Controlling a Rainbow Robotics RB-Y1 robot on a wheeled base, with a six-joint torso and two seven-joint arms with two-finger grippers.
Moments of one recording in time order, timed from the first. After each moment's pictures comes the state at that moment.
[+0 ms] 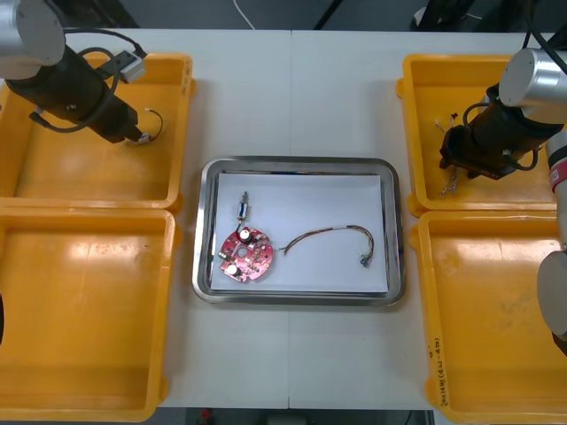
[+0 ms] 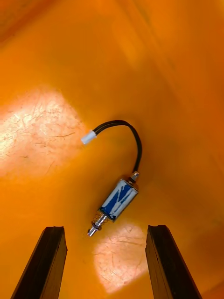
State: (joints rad) right arm -0.87 -0.42 -0.20 -1.00 -0.33 1.49 1.29; left arm -0.94 0.64 -0.12 -1.02 0.75 1.38 -2.10
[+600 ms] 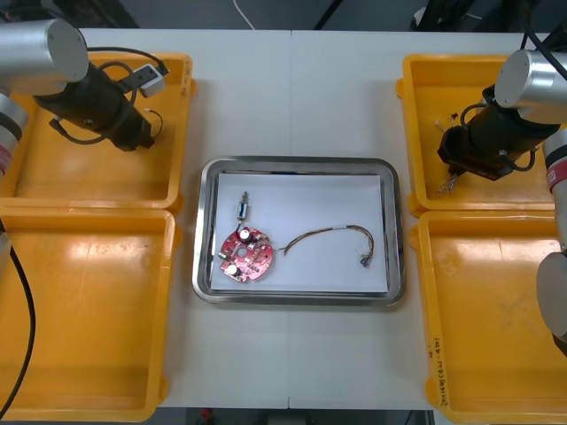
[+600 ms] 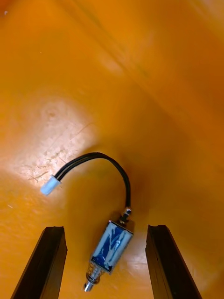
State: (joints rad) right arm -0.87 -0.42 -0.18 -1.00 -0.33 1.49 1.26; left arm -0.96 0.58 -0.13 -0.91 0.73 1.26 -2.33
